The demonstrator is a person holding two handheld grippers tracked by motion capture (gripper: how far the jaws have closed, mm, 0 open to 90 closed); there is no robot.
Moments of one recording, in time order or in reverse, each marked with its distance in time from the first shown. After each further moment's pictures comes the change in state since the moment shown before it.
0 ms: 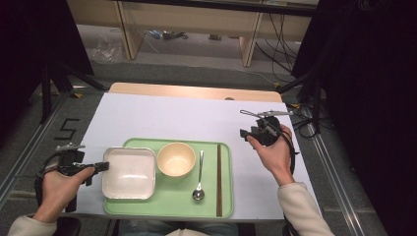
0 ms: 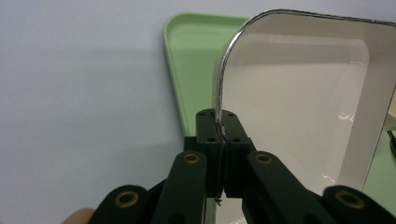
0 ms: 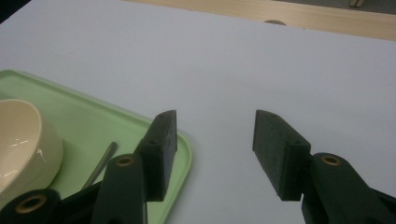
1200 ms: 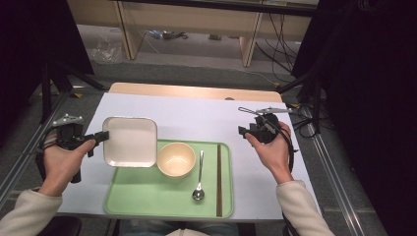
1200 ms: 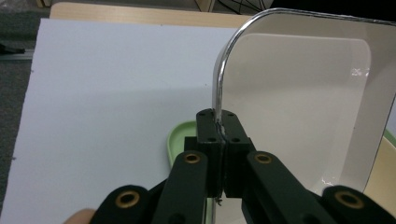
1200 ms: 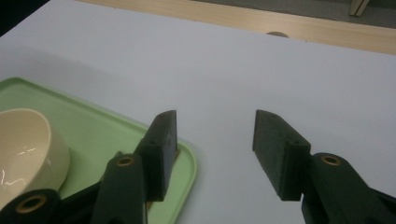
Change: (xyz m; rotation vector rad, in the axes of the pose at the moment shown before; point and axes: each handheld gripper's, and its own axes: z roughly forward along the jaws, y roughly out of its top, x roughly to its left) left arm -0.016 0.059 -0.014 -0.231 0.032 0.056; right arm 0.004 0.007 -0.002 -0.031 -0.015 -0.023
